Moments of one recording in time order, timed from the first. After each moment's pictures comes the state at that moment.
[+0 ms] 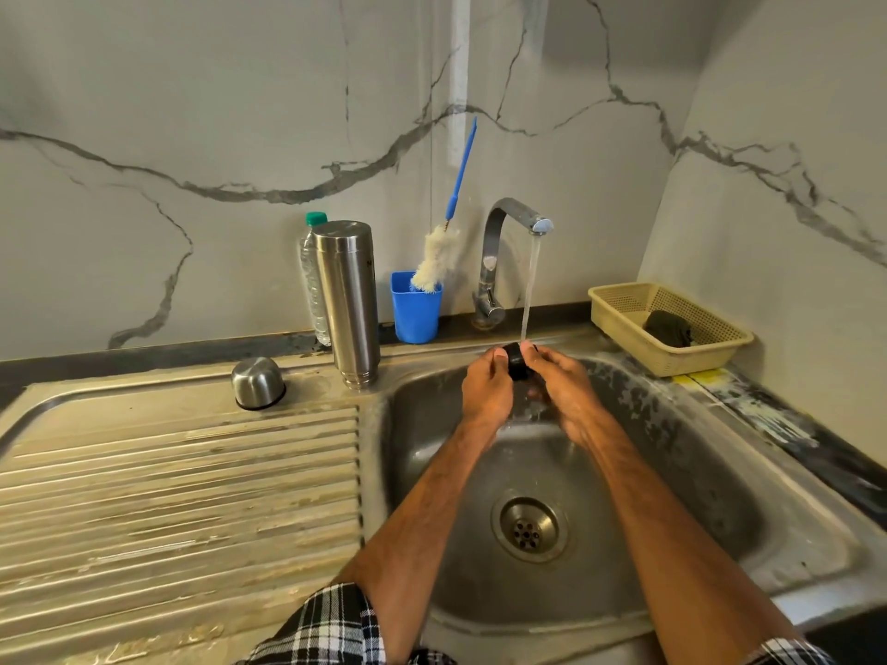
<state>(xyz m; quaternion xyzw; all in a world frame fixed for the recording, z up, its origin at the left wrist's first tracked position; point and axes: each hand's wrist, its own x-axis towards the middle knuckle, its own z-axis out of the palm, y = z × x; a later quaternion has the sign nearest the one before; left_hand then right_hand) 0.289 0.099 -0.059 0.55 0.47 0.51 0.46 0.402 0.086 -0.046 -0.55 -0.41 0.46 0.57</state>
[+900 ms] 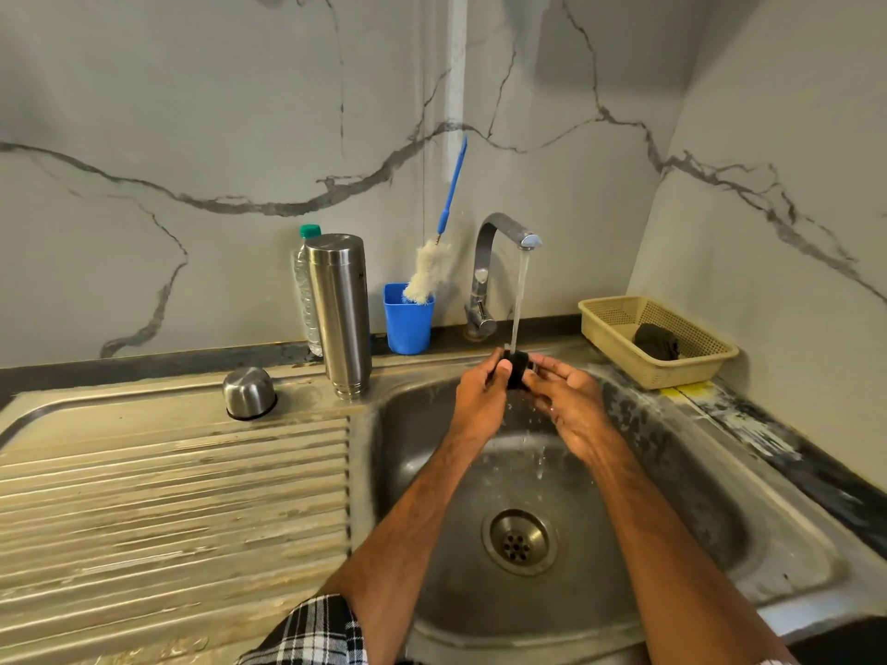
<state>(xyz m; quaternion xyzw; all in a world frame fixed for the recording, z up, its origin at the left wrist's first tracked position) 0.285 0.102 -0.058 0.63 0.40 0.49 0.44 0.416 0.072 -0.040 -0.50 -0.36 0.49 0.62</state>
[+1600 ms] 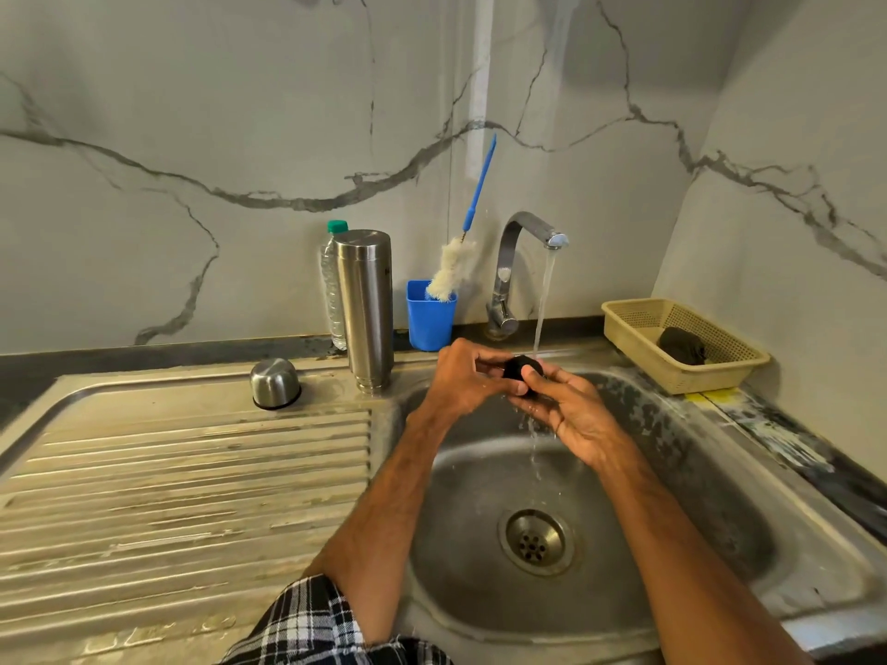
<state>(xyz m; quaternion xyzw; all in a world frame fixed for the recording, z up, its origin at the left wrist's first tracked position) 0.228 0.112 -0.025 0.75 0.43 0.40 0.29 0.399 0.070 -0.037 -0.39 -0.33 0.63 0.59</state>
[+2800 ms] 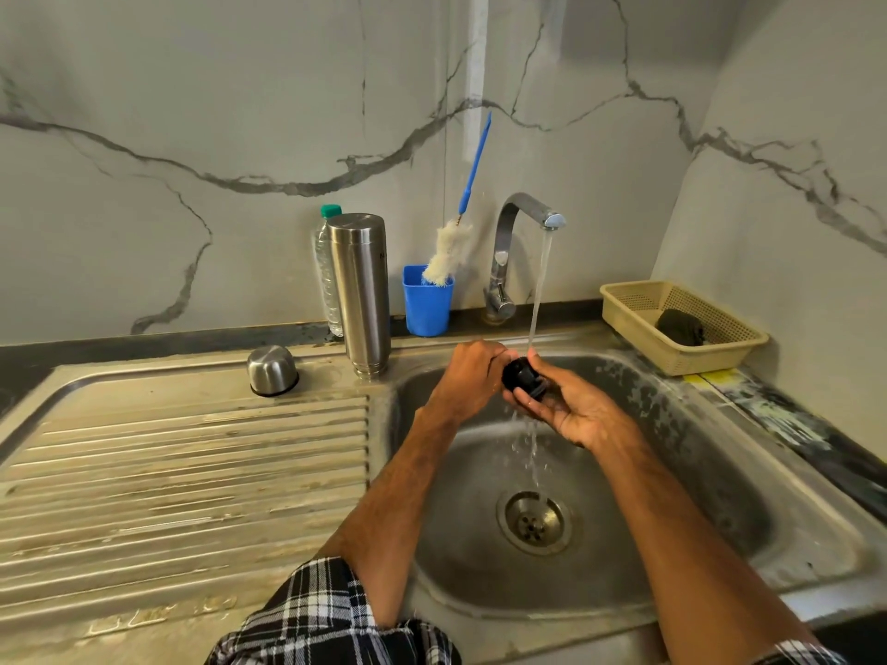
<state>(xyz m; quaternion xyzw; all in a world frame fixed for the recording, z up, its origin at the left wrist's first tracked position) 0.241 0.104 -0.041 0.81 0.42 0.37 0.19 0.397 0.058 -0.030 -0.46 -0.21 0.68 0.53</state>
